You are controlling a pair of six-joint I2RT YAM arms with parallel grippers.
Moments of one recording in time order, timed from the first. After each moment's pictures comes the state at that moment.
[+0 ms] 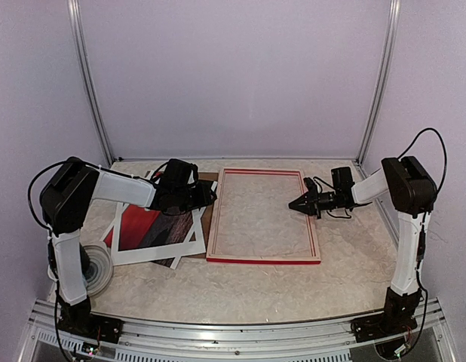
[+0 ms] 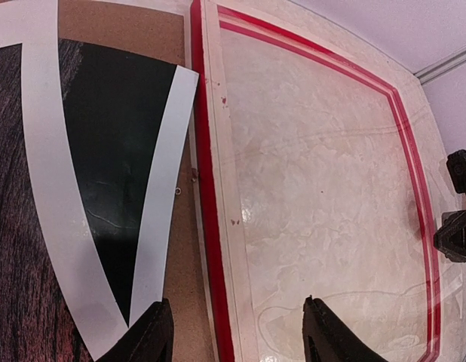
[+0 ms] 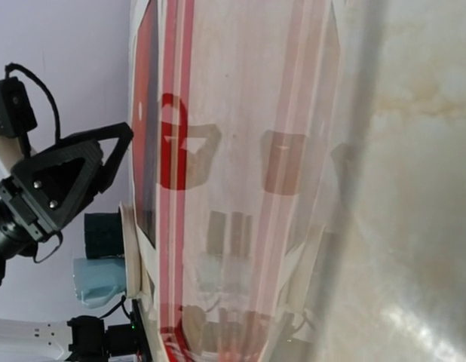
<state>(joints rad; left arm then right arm) -0.58 2.00 1.22 0.12 0.05 -0.63 0.15 2.13 1.14 0.24 -1.11 0.70</state>
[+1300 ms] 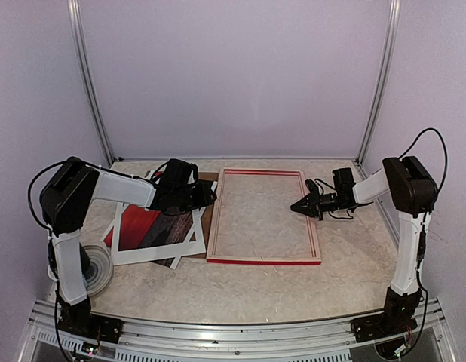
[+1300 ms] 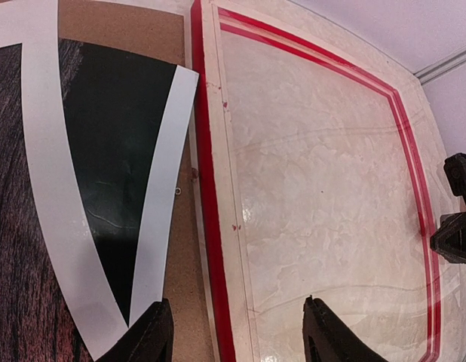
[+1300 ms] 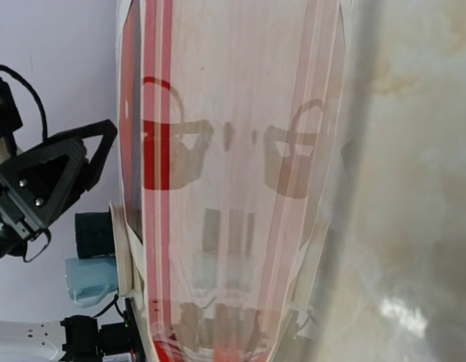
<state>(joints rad) -0.59 2.00 1.22 0.12 0.05 -0.63 0.14 2.13 1.14 0.17 -1.10 0.65</state>
